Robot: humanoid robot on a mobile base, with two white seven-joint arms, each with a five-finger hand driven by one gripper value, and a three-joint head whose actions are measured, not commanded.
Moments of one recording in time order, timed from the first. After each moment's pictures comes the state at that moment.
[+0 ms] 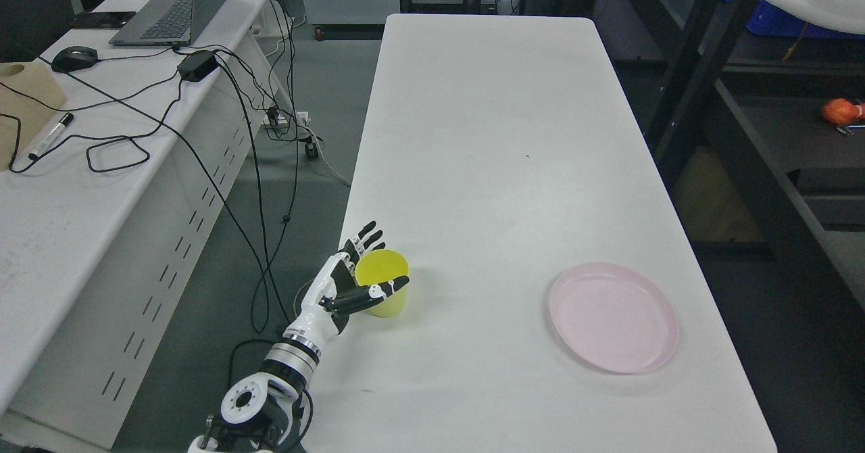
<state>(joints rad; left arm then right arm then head) -0.25 0.00 -0.10 -1.46 0.31 0.11 -0.22 0.00 0.00 0.00 -0.24 0.00 0.09 -0.12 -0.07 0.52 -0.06</state>
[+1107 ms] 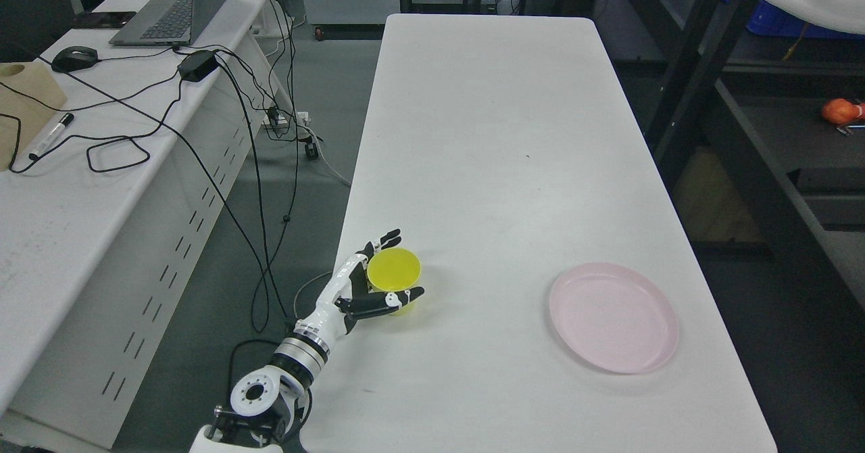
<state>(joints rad) -0.27 0.00 -0.11 -1.44 0.16 0.12 -0.29 0.00 0.00 0.00 -0.24 0.00 0.09 -0.12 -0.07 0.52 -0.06</state>
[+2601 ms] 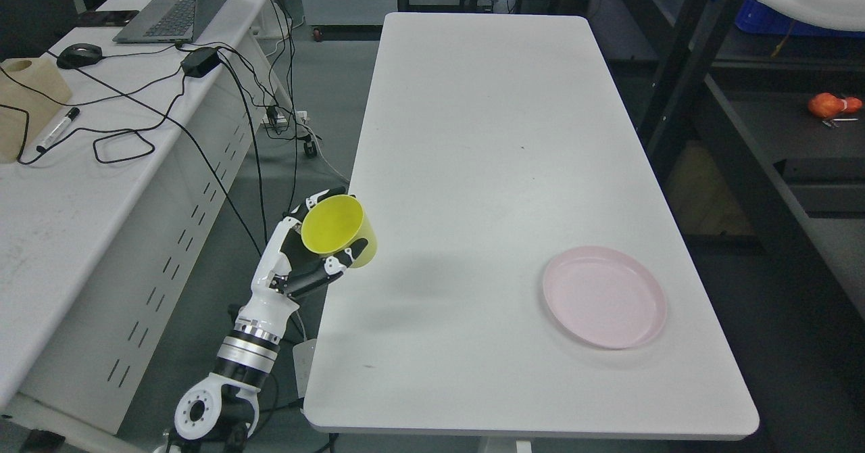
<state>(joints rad) -0.19 0.00 0.02 -1.64 0.34 -0.07 -0.30 0.00 0.00 0.00 -0.24 0.00 0.09 -0.12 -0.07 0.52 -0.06</state>
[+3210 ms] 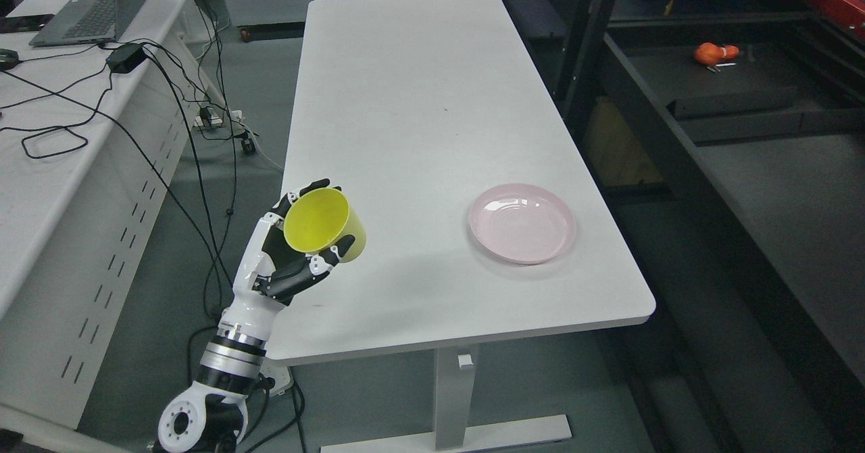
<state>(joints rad) -0.15 0.00 0.04 -1.72 0.34 -0.09 -0.30 0.00 0.00 0.00 -0.24 0.00 0.09 -0.11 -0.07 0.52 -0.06</state>
